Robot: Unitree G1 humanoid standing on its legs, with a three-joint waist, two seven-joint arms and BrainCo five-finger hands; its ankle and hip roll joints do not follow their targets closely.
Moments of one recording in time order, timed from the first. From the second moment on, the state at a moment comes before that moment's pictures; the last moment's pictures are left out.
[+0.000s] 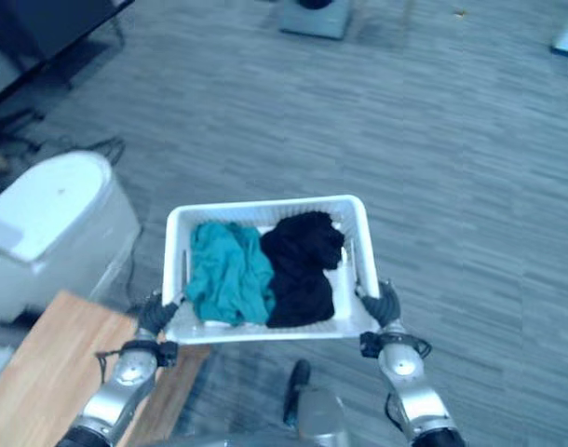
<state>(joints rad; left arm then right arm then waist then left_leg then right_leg) 0.11 0.33 -0.27 0.22 -0.17 0.00 0.21 0.10 -0.40 0.17 0.13 0.12 -0.03 -0.29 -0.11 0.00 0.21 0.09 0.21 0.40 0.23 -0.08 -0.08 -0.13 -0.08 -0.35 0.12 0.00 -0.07</state>
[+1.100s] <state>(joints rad) 0.13 0.37 -0.22 0.22 -0.17 0.00 0.19 0.05 -0.34 0.20 0.18 0.13 -0.01 -0.27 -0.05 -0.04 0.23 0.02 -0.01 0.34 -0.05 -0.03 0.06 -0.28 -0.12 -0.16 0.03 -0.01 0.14</state>
